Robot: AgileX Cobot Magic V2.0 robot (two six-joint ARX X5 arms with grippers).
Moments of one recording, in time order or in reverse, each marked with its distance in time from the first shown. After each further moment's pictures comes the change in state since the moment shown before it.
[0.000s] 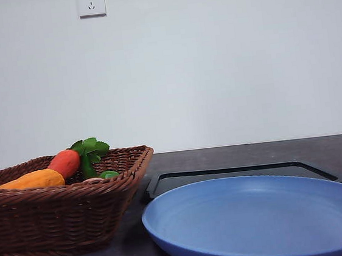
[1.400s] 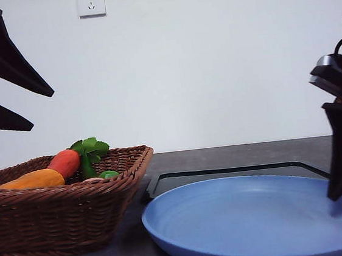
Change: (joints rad) left_arx -0.254 0.344 0.088 -0.078 0.156 0.045; right_arx 0.183 0.798 0.005 0.017 -0.440 -0.001
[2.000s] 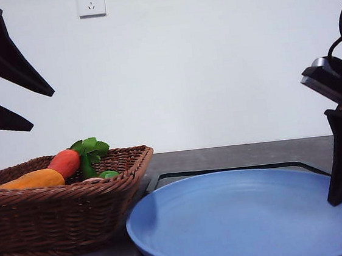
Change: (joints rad) left_arx 0.000 0.000 0.000 0.000 0.000 0.000; right_arx 0.001 -0.018 0.000 0.022 0.006 0.032
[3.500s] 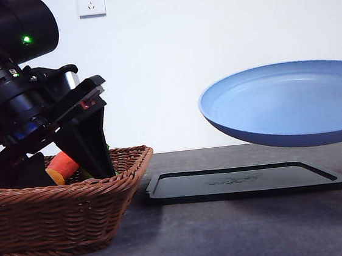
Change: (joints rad) left_arx -0.284 0.481 0.174 -0.042 -0.297 0.006; right_arx -0.277 -0.469 0.000 -0.106 0.052 0.007
